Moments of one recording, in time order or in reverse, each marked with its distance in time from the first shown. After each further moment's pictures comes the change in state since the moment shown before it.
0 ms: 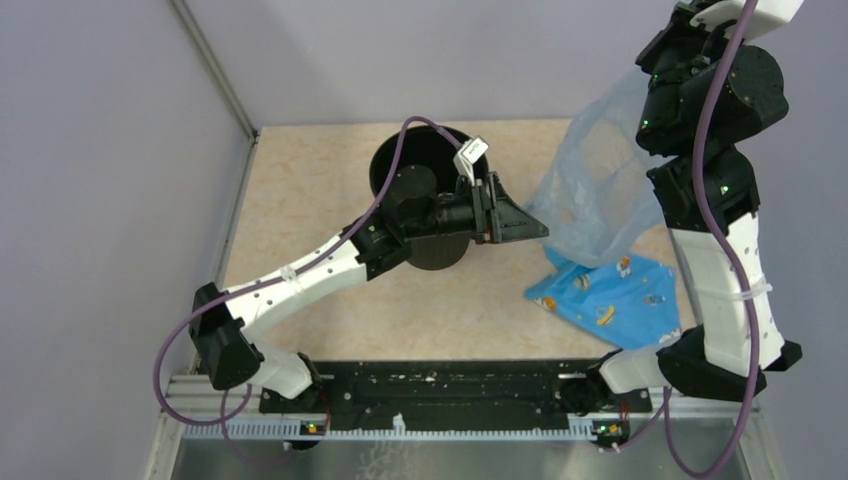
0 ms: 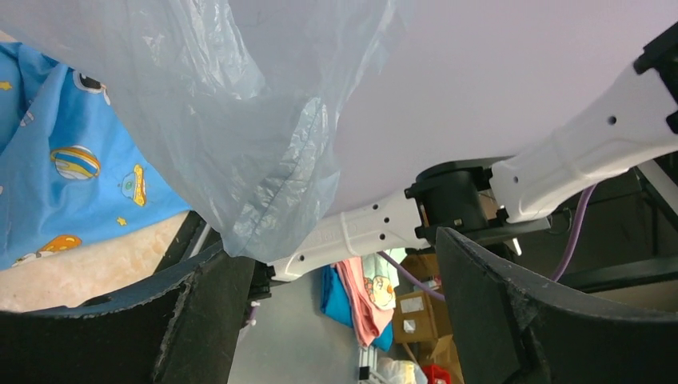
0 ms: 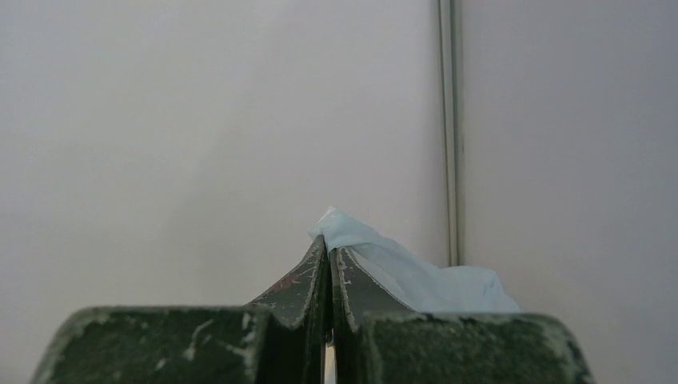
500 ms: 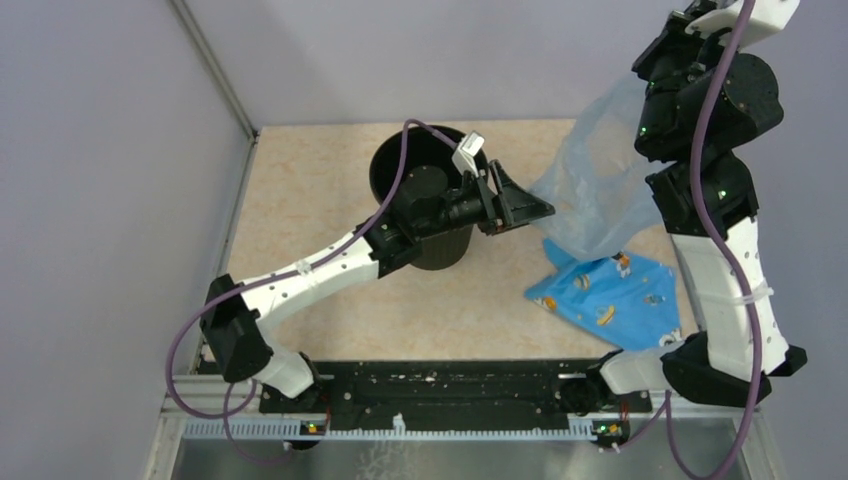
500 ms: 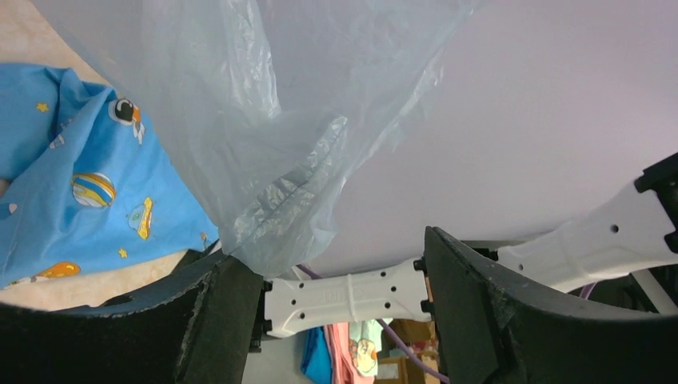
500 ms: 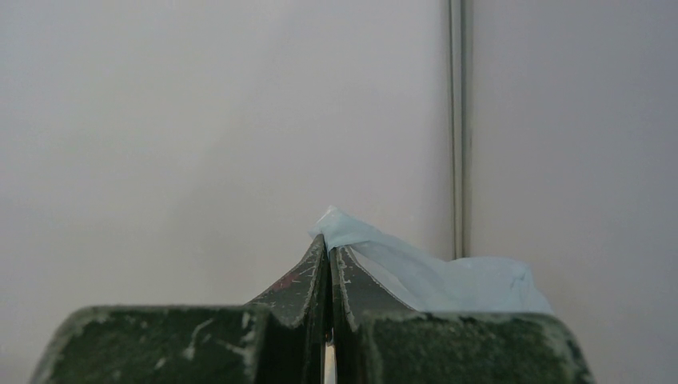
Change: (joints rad) left arm -0.007 0.062 0.016 0.042 -0.175 -0.116; right arm 0.000 -0.029 -0.061 0.013 -0.018 0.010
